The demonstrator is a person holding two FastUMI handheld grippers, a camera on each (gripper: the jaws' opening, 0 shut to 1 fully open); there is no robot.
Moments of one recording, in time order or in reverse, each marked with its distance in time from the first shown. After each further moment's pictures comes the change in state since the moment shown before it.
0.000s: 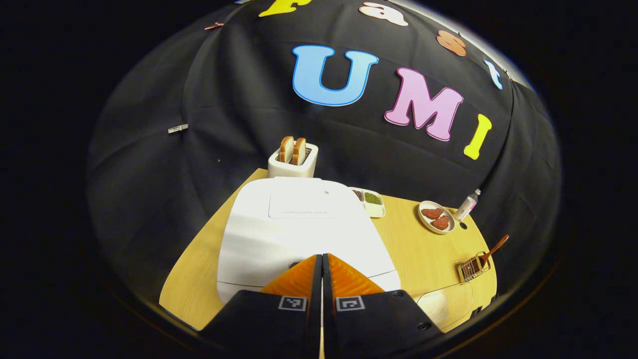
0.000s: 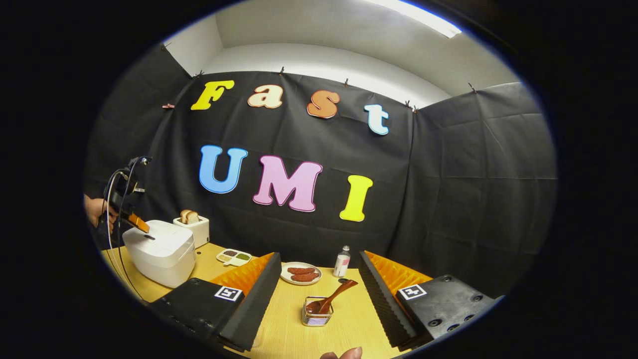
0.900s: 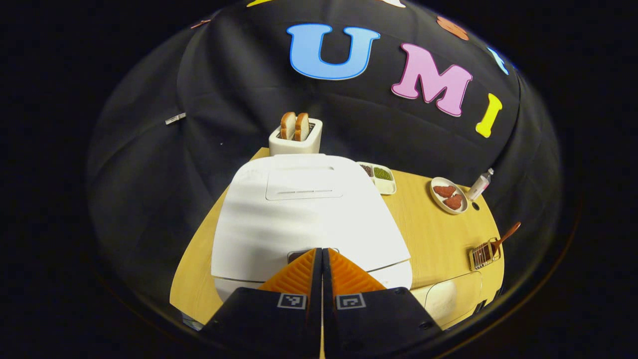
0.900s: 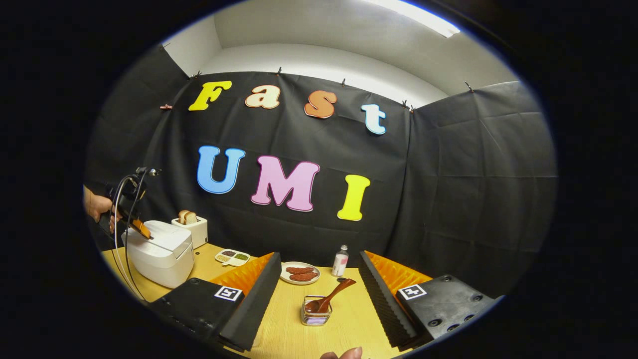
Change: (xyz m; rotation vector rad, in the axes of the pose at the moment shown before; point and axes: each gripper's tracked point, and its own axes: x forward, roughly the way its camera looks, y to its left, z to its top) left arm 0.010 0.000 -0.005 0.013 0.102 0.055; right arm -0.003 -0.004 0.000 0.010 -0.003 -0.015
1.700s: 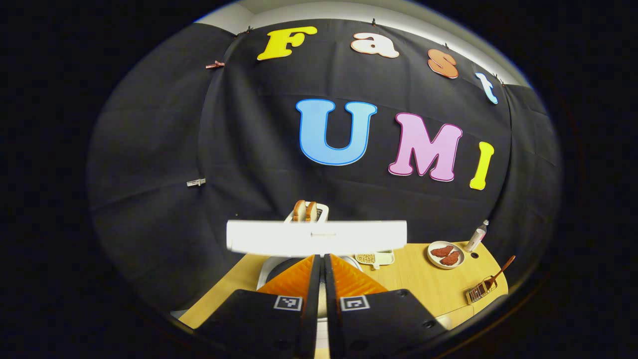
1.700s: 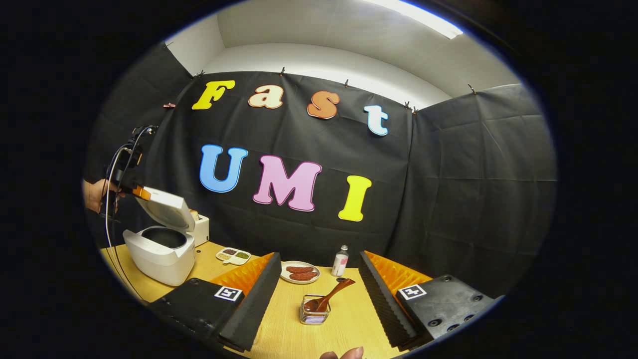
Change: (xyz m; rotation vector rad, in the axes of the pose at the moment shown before) left arm -0.074 -0.002 0.100 0.036 -0.441 0.047; right arm -0.005 0.002 0.001 -0.016 0.003 0.021
